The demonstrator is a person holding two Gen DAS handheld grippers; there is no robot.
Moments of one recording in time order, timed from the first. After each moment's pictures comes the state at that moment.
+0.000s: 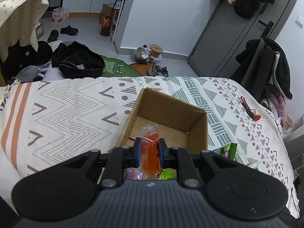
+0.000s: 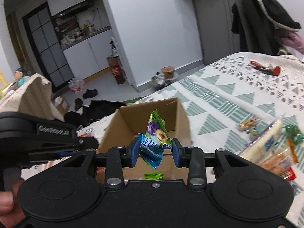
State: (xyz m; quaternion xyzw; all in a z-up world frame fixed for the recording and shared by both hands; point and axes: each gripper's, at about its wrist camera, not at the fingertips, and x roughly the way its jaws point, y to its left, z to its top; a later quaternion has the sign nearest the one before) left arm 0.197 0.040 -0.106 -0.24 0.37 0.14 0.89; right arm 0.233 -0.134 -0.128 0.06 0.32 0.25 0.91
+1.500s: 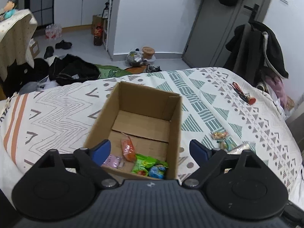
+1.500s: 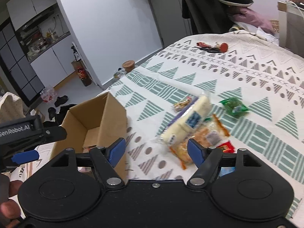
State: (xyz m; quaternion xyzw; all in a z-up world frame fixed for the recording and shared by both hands) left arm 0.193 -0.045 -0.097 -0.16 0.37 0.14 0.90; right arm 0.227 -0.245 -0.136 0.11 0.36 0.14 0.92
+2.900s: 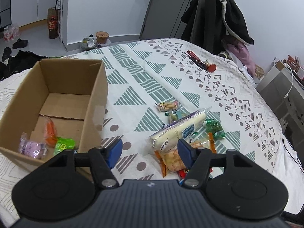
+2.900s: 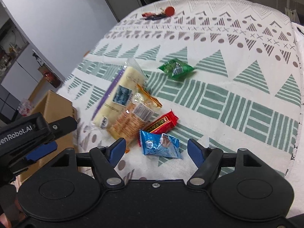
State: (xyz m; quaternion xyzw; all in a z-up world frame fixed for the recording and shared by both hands) left arm 0.240 -0.135 -0.147 -0.15 0.41 0.02 0.90; right arm 0.252 -0.317 -0.196 0.18 0.45 0.04 0.87
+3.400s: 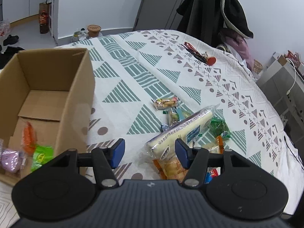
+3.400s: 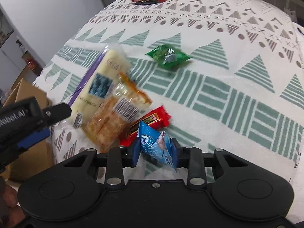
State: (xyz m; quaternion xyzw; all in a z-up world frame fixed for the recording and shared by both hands) left arm 0.275 -0.135 -0.182 -0.15 0.42 -0.01 0.89; right arm 0.279 -0.308 -0.223 0.14 0.48 0.00 0.86
